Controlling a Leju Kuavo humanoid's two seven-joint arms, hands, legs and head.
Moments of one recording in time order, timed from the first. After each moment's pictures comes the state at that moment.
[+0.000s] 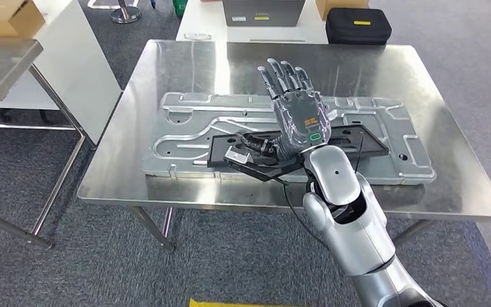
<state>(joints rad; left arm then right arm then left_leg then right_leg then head) -0.09 0.32 -1.56 -0.08 0.58 -0.09 -0.17 -0.59 0.01 0.64 -1.59 1.52 0.03 0.02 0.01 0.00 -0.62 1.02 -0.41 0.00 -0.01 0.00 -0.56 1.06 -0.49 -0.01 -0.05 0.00</state>
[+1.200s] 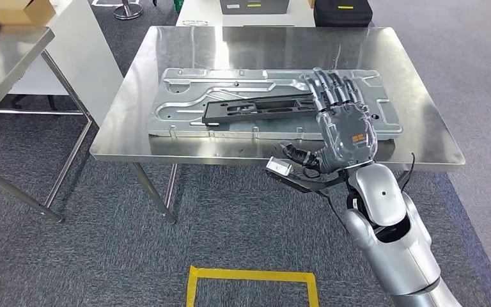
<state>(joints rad) -0.05 0.19 -1.53 -0.05 0.58 -0.10 -0.07 -0.46 -0.20 0.57 -1.73 1.44 -0.07 0.01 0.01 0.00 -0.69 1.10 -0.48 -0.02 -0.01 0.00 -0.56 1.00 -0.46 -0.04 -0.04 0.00</state>
